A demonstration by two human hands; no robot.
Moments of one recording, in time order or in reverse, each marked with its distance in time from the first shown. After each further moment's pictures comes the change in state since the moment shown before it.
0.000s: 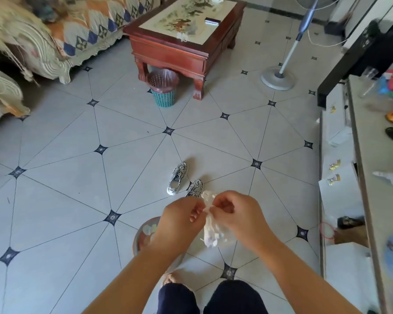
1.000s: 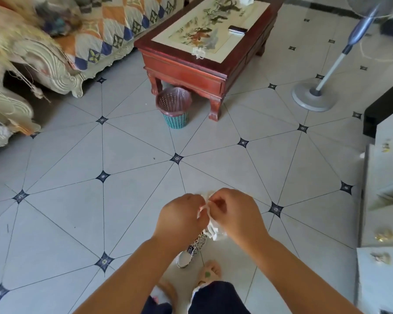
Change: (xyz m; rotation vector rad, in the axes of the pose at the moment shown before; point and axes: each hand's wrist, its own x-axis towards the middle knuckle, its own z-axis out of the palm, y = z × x) left_hand 0.355 0.031 -0.003 0.436 0.057 -0.073; right_hand 0.358 0.009 -0.090 -0.313 -0.057 -0.153
